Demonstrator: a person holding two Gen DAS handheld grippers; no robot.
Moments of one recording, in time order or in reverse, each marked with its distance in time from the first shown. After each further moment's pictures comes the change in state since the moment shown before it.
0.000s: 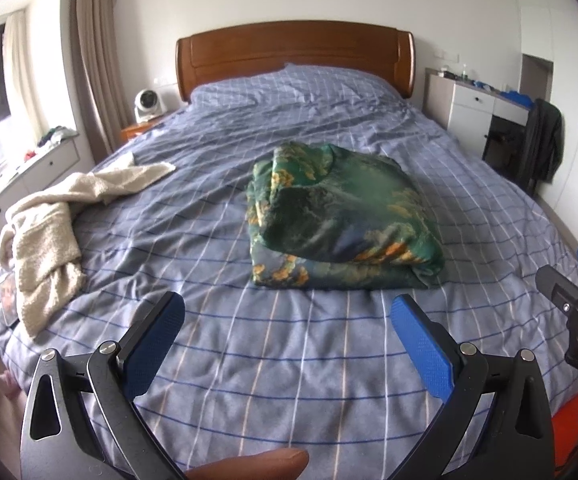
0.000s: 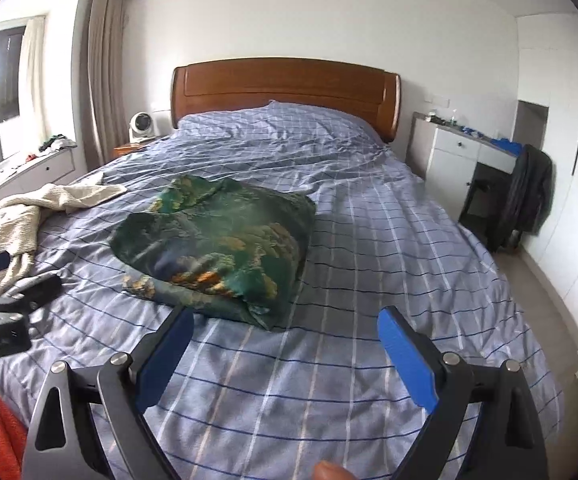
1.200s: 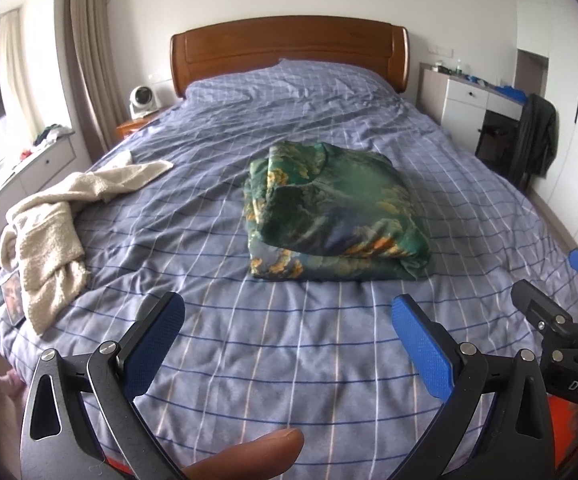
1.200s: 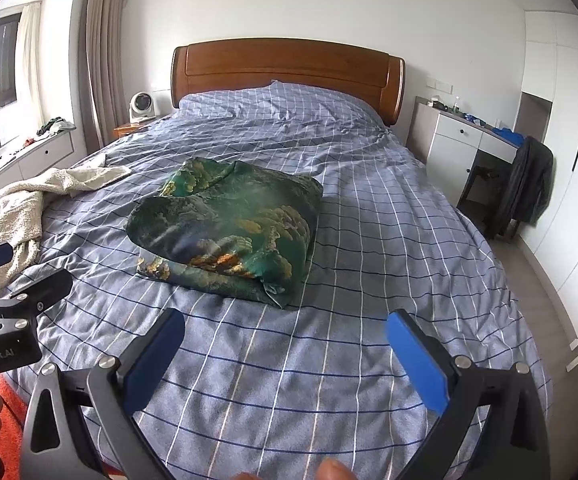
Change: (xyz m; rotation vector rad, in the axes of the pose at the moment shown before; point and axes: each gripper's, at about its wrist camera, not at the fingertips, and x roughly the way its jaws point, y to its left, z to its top) left arm -0.022 -0.001 0.006 0.015 0.024 -0.028; right arm -0.018 0.022 0.008 -0.023 0.085 -0.029
